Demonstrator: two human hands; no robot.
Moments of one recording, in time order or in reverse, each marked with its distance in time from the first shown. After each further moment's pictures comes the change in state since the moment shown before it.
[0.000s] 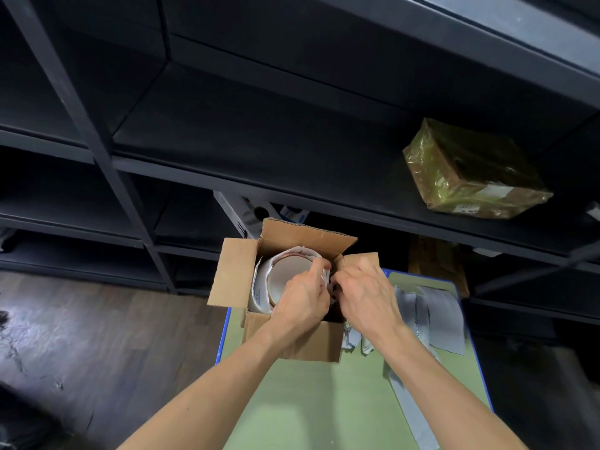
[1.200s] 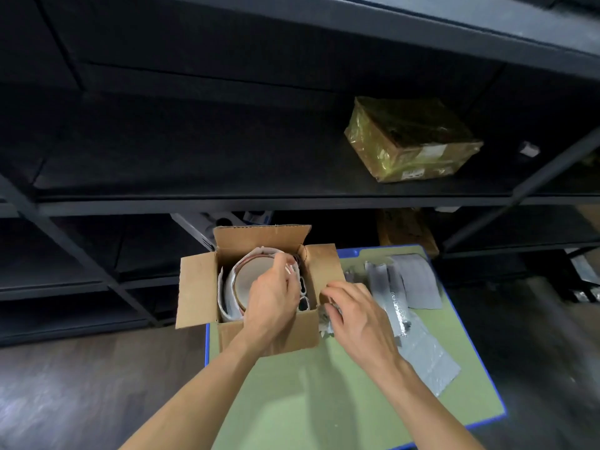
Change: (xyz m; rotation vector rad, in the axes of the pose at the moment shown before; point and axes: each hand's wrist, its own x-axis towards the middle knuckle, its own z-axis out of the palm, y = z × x) left_hand -0.006 0.013 -0.003 0.028 0.108 0.016; right_hand -0.080 -0.006 0.002 0.374 0.079 0.333
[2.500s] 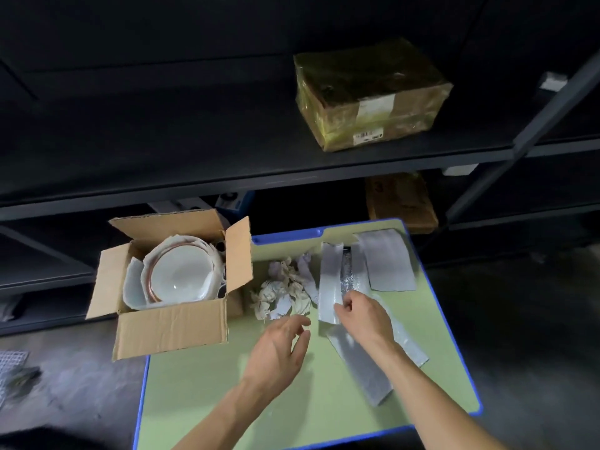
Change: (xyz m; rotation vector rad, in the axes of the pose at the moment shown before) left_hand -0.090 0.057 0.153 0.219 -0.324 -0.012; right_hand -0.026 0.198 0.022 0.256 -0.407 0.529
